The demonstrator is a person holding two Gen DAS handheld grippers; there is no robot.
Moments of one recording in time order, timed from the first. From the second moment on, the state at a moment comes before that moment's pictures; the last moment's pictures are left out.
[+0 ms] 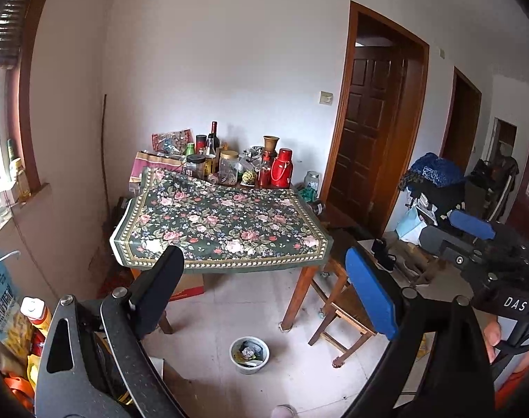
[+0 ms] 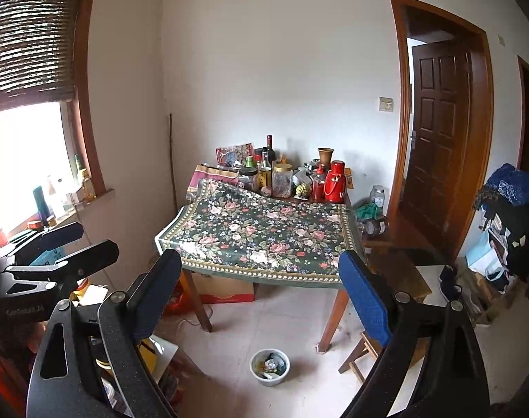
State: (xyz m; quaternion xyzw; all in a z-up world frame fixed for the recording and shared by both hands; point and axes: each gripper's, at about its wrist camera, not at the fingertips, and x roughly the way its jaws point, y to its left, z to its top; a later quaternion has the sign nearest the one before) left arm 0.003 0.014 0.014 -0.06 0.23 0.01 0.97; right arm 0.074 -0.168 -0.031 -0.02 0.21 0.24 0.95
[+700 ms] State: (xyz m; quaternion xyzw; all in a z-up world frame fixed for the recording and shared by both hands) left arm 0.006 0.017 0.012 -0.07 0.24 0.01 0.97; right arm 0.076 -0.169 -0.028 -0.03 0.22 0.24 0.95
